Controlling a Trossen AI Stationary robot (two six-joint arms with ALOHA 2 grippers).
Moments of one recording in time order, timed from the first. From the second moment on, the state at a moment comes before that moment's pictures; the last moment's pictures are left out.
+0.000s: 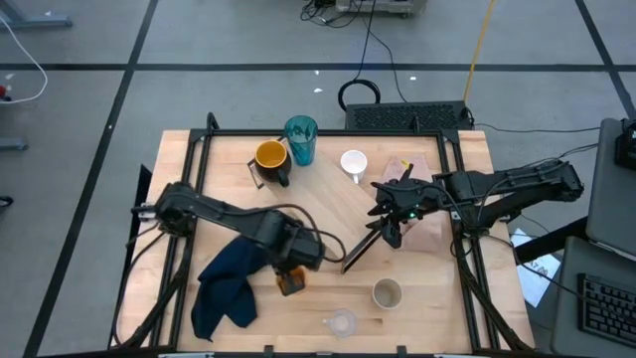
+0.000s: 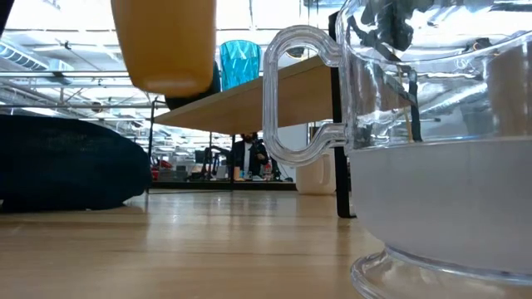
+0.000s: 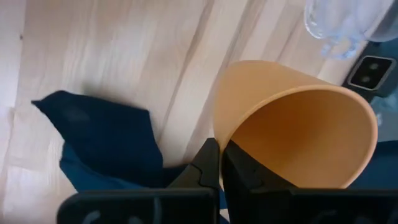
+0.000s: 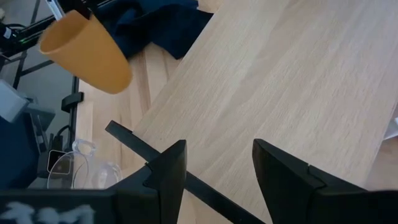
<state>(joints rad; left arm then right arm) -0.34 1.97 2.02 -1.51 0.12 -0.73 0.13 1.15 1.03 -0.62 0.02 0.46</state>
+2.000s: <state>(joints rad) -0.28 1.97 1.68 -1.29 0.15 -0.68 0.13 1.01 1.03 -0.63 0.00 0.48</state>
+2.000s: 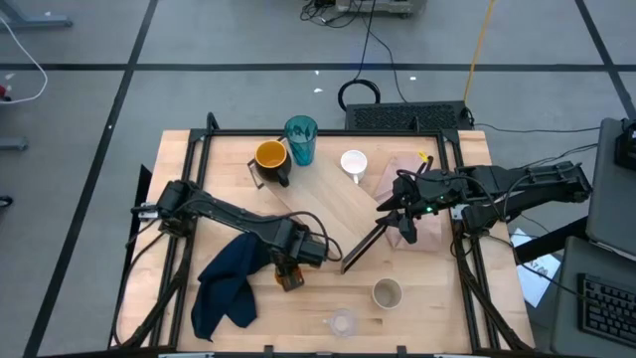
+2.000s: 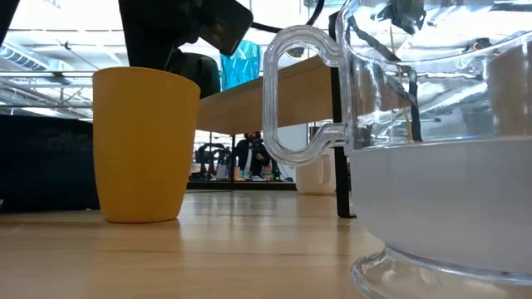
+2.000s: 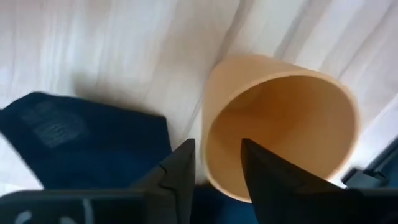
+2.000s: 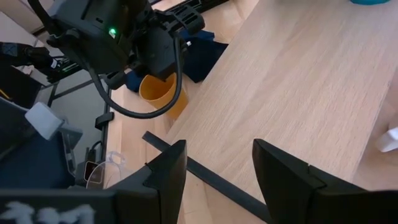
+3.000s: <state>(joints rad) -0.25 1.55 1.68 -1.00 -0.06 -1.01 -0.23 1.09 1.03 -0.71 0.01 -0.21</state>
